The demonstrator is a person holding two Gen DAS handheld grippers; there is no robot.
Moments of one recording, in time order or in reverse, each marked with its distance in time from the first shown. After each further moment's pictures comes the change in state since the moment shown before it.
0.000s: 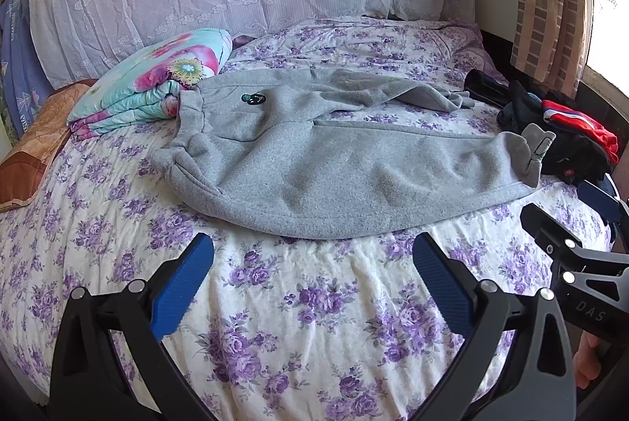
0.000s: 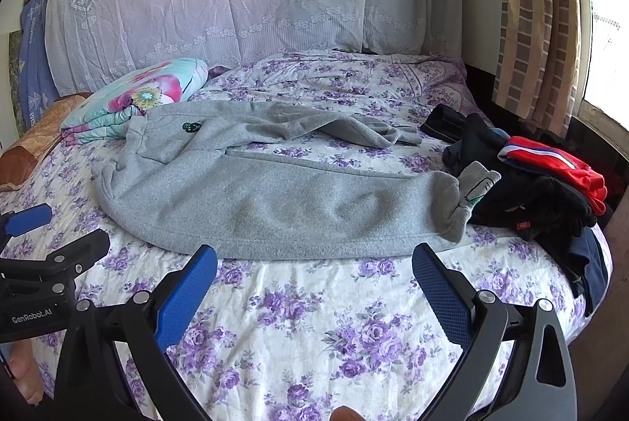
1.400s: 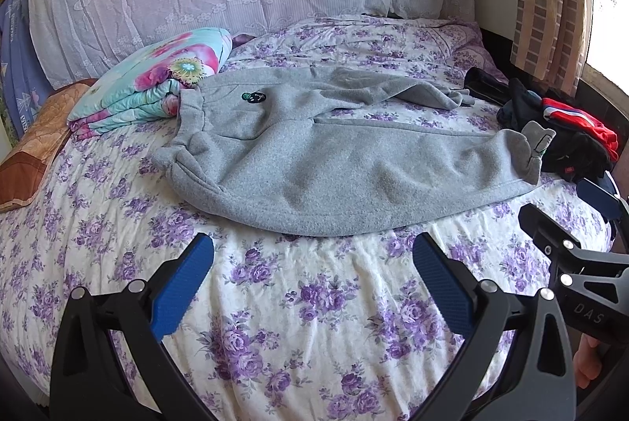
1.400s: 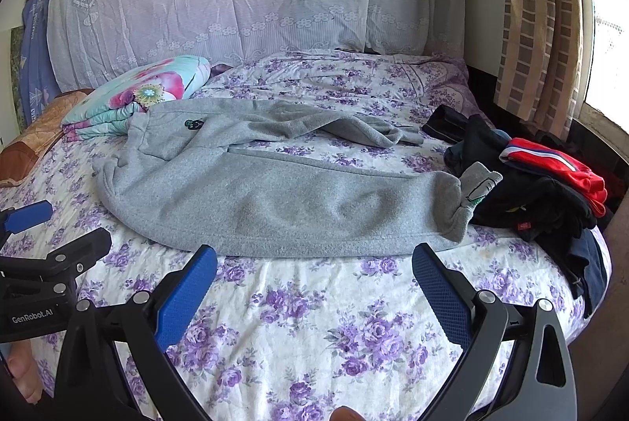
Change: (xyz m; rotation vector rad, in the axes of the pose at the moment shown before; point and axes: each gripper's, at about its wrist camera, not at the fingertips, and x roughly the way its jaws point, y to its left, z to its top) left arm -0.001 -0.002 0.000 0.003 0.002 0.003; right arm -0.001 0.002 0.000 -0.004 0.002 0.004
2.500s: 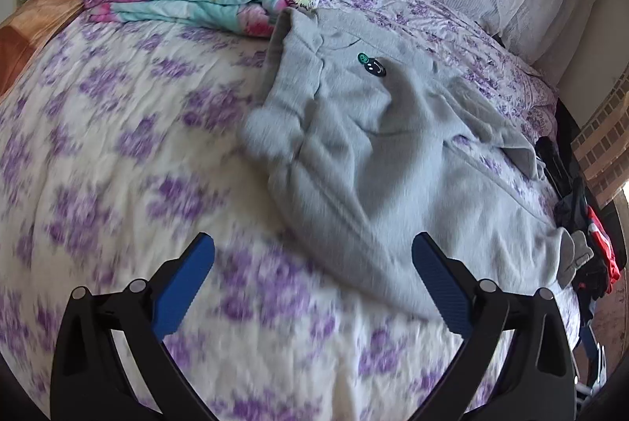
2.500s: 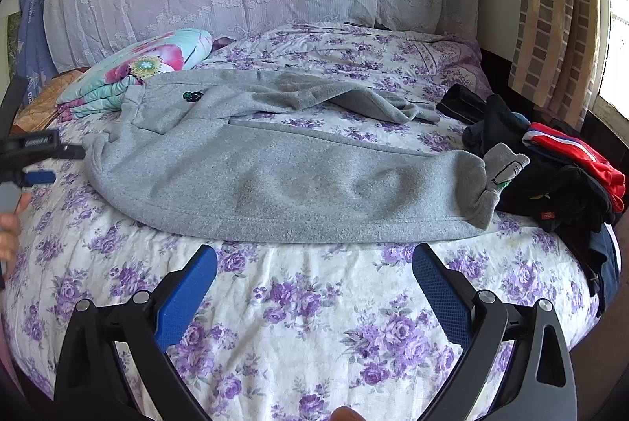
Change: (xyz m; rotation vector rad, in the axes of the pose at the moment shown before) left arm 0.131 0.183 0.042 -0.389 0.241 -0.070; right arm 0.043 0.009 -0.010 -0.012 0.091 0.005
